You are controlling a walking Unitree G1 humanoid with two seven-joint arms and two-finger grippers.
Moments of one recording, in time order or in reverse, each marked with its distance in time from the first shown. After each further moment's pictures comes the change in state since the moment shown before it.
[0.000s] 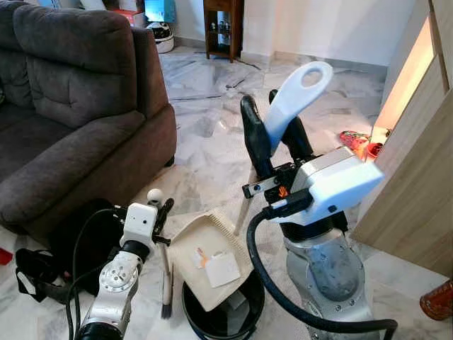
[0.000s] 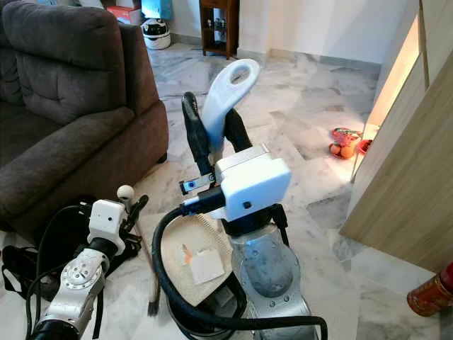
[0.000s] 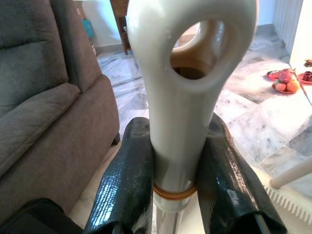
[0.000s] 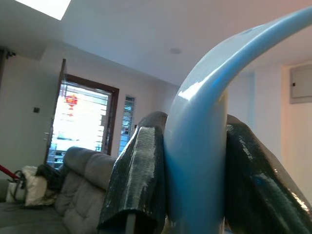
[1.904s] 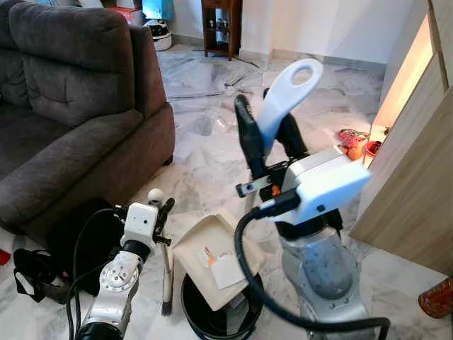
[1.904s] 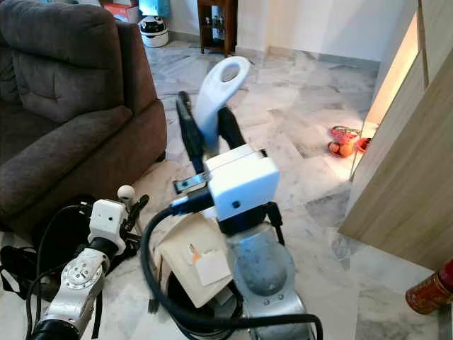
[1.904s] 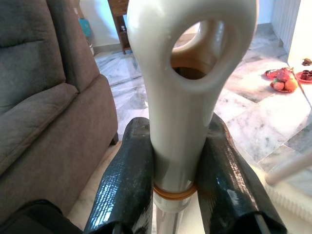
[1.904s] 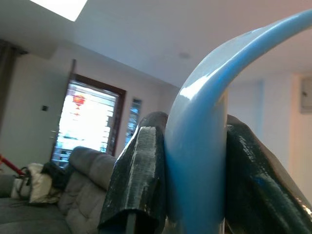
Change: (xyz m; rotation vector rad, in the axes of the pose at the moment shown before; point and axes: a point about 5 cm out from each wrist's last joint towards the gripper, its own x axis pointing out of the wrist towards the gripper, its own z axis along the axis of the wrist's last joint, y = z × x) left arm 0.000 -0.001 0.001 0.004 -0.003 -0.005; right arm 0.003 0.015 0.003 -0.030 -0.034 0.057
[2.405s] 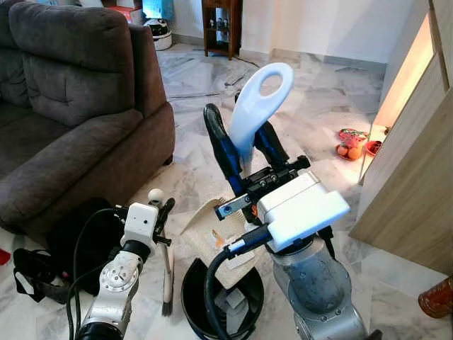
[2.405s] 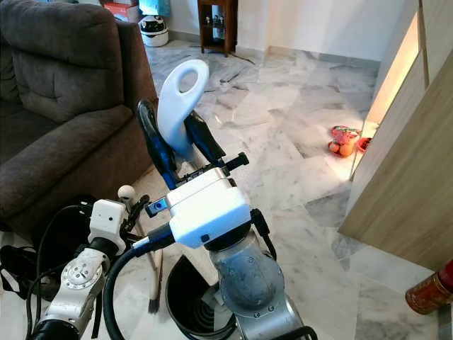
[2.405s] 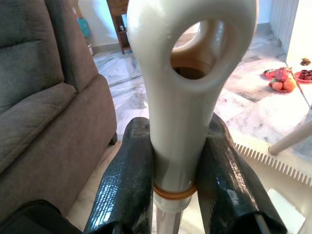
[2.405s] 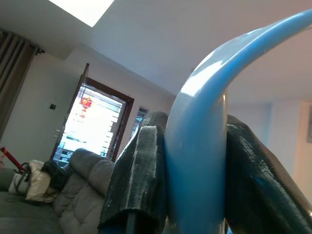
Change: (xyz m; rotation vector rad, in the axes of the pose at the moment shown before) left arm 0.000 0.000 0.000 0.000 0.000 -0.006; right arm -0.004 0.009 0.006 -0.103 -0.065 0.074
